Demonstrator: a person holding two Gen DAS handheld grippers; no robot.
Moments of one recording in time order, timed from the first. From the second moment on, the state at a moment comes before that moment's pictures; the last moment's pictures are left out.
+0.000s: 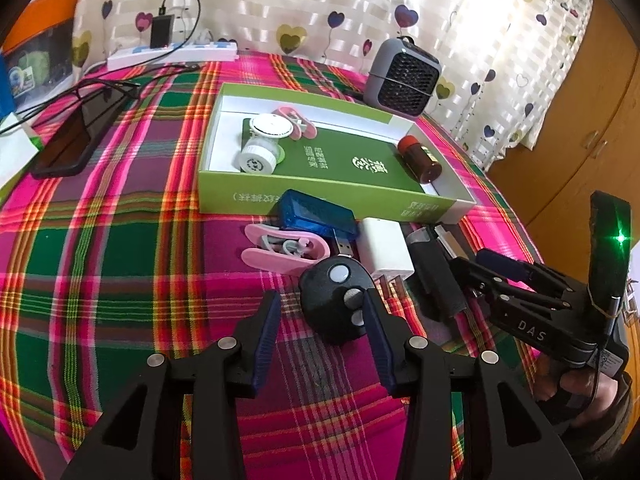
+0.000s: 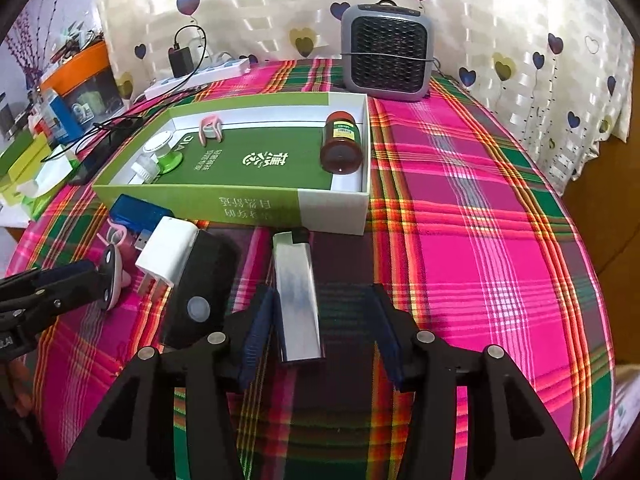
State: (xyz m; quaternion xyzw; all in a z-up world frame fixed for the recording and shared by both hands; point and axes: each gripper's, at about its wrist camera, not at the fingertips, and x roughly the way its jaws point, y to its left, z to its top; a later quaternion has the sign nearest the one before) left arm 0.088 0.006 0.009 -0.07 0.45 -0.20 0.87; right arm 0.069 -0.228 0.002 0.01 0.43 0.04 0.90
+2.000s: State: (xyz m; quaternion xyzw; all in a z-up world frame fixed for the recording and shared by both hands) left arm 0.093 0.002 0.014 -0.09 0.44 -0.20 0.87; right arm 0.065 -0.231 0.005 0.01 0.42 0.07 0.90
